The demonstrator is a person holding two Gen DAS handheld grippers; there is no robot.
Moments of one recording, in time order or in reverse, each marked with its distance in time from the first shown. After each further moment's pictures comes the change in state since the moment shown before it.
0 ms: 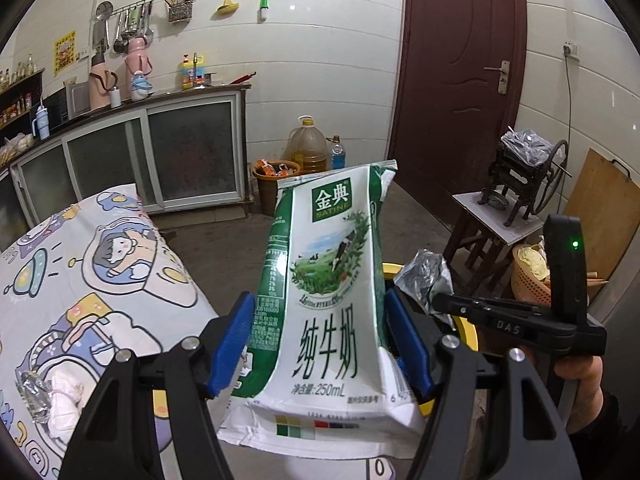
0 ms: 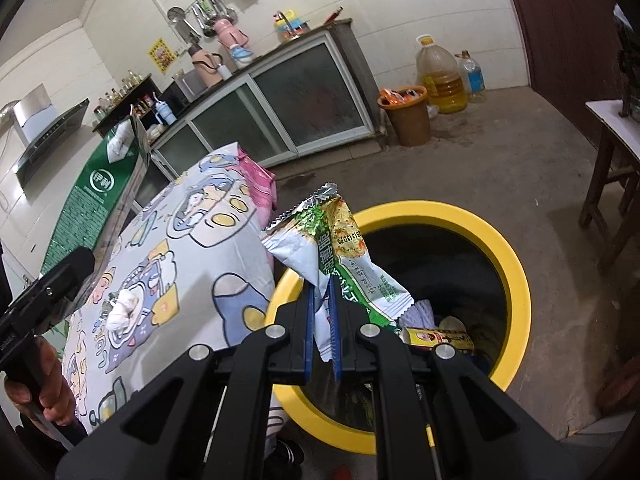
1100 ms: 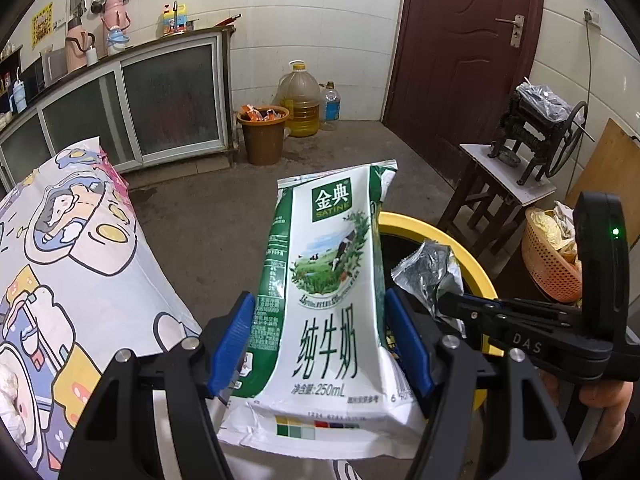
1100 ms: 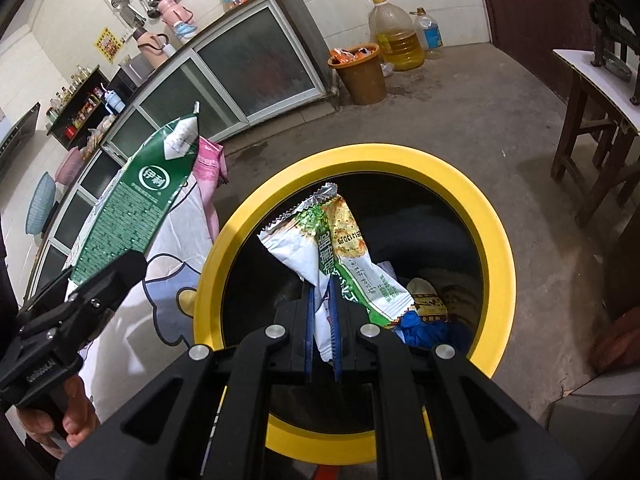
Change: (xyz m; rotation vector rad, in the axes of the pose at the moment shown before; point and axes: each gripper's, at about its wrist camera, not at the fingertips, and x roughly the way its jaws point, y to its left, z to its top) left arm 0.114 -0.021 -0.026 -0.006 0.191 -0.018; right arm 0.041 -0.030 -0.018 0.098 0.117 -0.128
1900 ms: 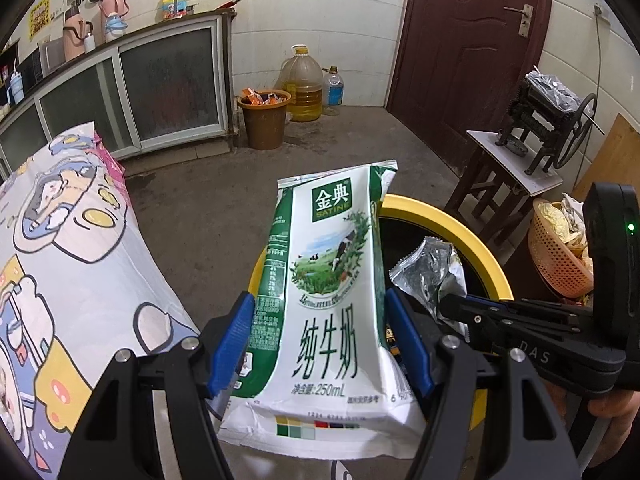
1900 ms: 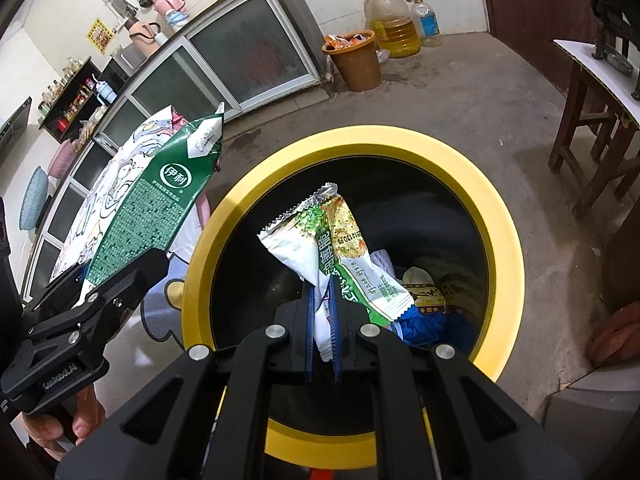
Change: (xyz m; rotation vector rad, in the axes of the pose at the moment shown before) left arm 0.030 -0.011 -0.001 -0.019 0.057 0.009; right arm 0.015 -0.002 0.002 0.009 0.062 -0.018
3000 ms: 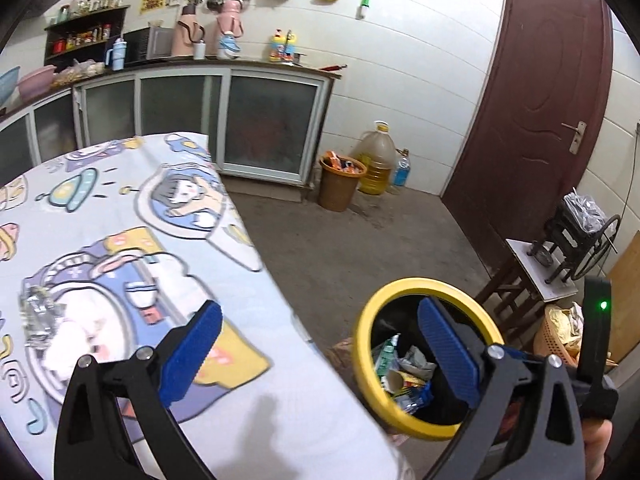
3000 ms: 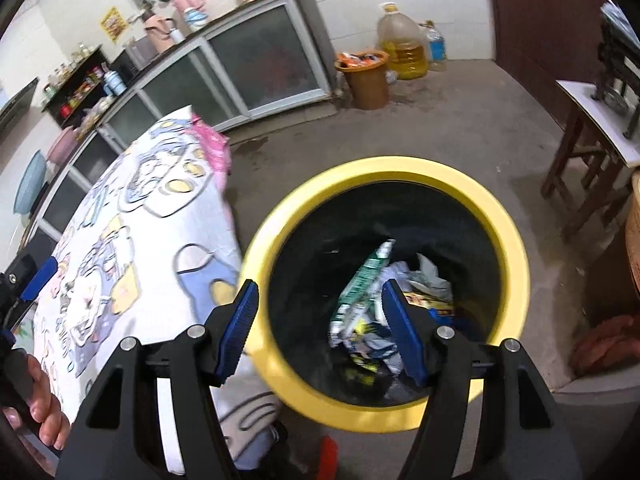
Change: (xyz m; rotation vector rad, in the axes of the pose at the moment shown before) left arm -0.147 0.098 -0.026 -0.291 -0.254 0.139; right arm -0.039 0.078 -0.008 -0.097 -0.058 -0.026
